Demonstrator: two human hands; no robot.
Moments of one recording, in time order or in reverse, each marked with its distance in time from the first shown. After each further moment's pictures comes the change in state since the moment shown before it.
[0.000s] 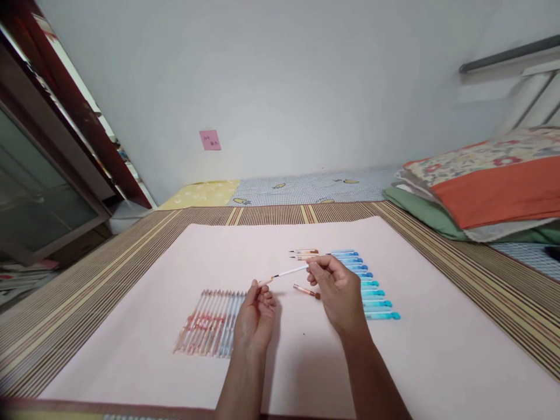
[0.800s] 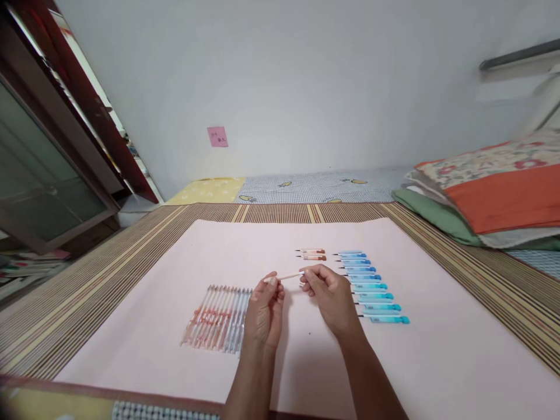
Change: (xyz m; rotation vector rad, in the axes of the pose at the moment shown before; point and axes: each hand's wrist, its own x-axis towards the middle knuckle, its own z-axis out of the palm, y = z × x) left_hand -0.002 -0.009 -0.002 0.165 -0.236 0.153; right_hand -0.004 0.027 0.011 -0.026 -0.198 0.083
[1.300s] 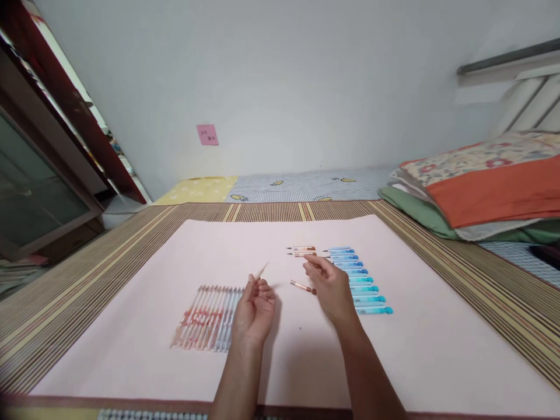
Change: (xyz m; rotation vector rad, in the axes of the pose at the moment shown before) left_hand 0.005 0.011 -0.002 -0.331 0.147 -0.248; right_hand 0.009 0.015 -0.020 -0.186 0.120 0.012
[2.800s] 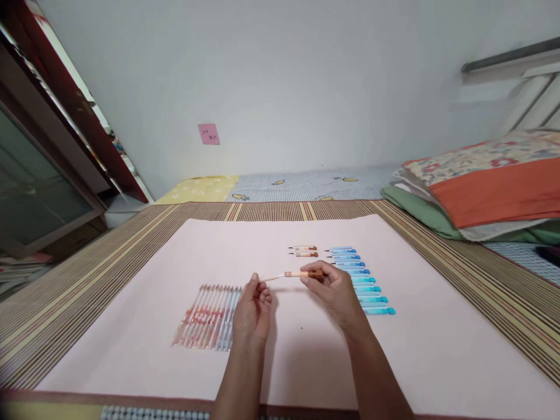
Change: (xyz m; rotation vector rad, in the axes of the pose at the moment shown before) left_hand -0.005 -0.006 0.000 0.313 0.063 0.265; right_hand -0.008 -0.019 -0.008 0.209 -0.159 -0.041
